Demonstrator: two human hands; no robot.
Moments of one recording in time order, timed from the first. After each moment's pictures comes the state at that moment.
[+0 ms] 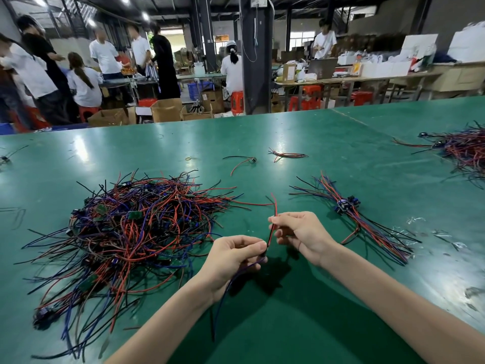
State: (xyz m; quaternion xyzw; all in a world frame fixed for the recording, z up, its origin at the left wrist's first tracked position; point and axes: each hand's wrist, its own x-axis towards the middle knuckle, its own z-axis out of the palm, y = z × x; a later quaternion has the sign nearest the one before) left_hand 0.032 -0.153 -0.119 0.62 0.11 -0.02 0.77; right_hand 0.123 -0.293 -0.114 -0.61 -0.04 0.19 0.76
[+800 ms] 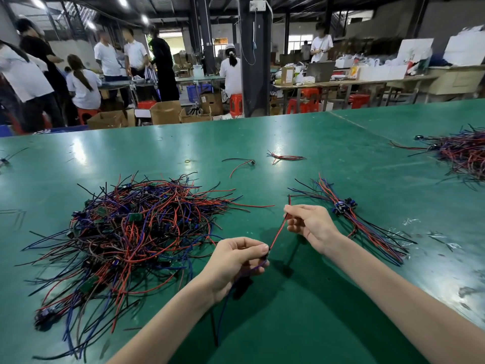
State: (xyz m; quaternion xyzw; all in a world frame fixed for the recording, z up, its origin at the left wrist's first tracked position) left_hand 0.030 -0.155 -0.119 0.61 0.11 -0.05 0.78; right_hand 0.154 -0.306 -0.120 -0.60 0.01 0.13 0.79
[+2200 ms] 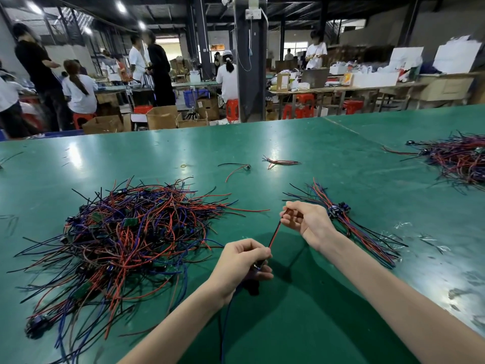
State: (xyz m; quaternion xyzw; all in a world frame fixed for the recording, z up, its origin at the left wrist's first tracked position) left_hand 0.041 -0.169 -0.120 0.65 0.10 -0.03 0.75; right_hand 0.164 -0.308 -0.107 -0.53 0.04 0.13 0.84
